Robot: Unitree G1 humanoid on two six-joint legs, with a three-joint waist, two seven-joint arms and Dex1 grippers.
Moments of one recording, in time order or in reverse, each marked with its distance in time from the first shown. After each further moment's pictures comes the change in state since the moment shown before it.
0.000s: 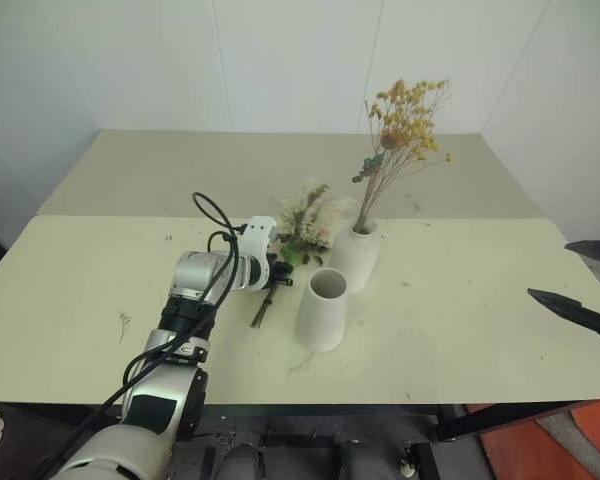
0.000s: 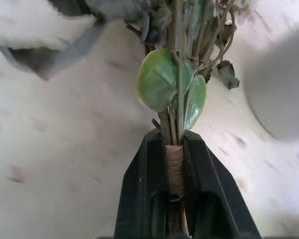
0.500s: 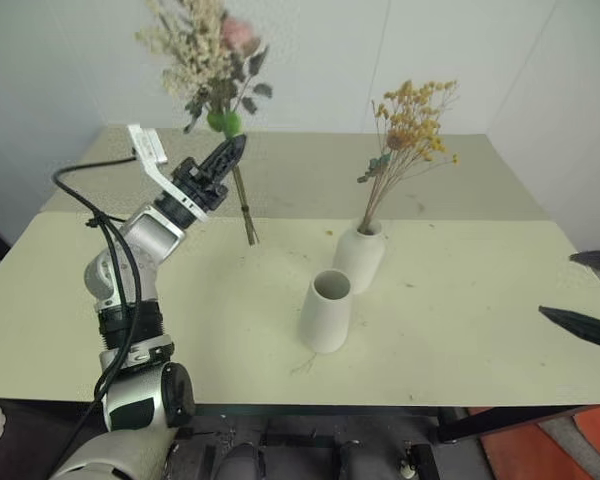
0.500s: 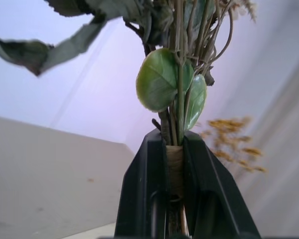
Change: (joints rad) left arm 0.035 0.049 0.401 -0.297 -0.508 -0.252 -0.354; right arm 0.074 0.007 -0.130 -0.056 0.202 0.064 0.174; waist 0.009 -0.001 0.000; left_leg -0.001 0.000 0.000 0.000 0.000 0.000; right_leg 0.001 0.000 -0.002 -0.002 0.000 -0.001
